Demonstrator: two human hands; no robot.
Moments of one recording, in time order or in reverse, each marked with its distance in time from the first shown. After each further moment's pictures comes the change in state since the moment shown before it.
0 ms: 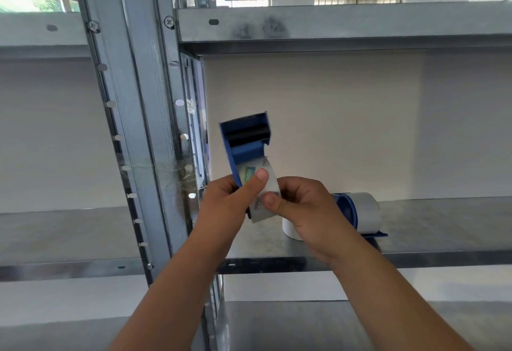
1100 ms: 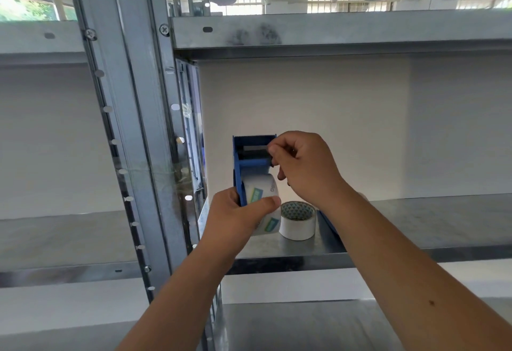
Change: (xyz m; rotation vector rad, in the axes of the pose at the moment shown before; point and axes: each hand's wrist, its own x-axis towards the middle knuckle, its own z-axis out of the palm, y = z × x) left_hand -0.004 -0.011 0.015 0.187 0.098 -0.164; right_hand 0.051 -0.036 -0.018 -0.513 0.228 -0.307
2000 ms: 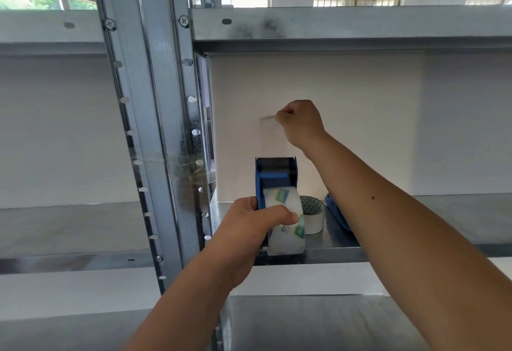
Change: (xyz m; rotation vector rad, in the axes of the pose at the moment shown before) left_hand -0.033 0.011 -0.013 -0.156 -0.206 -0.265; right_hand 0.097 0.021 0.027 -0.032 0.058 0.240
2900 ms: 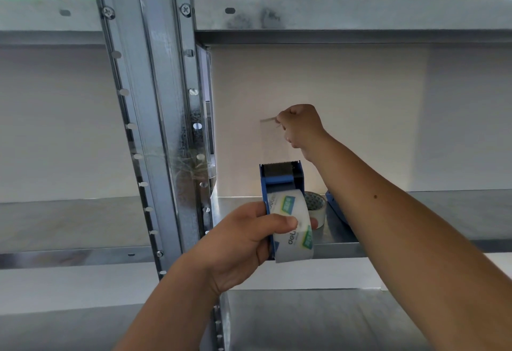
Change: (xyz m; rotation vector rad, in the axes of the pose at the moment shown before) left_hand -0.004 -0.008 -0.018 -0.108 -0.327 -0.028; right_hand -0.004 0.011 0.009 0.237 -0.053 0.186
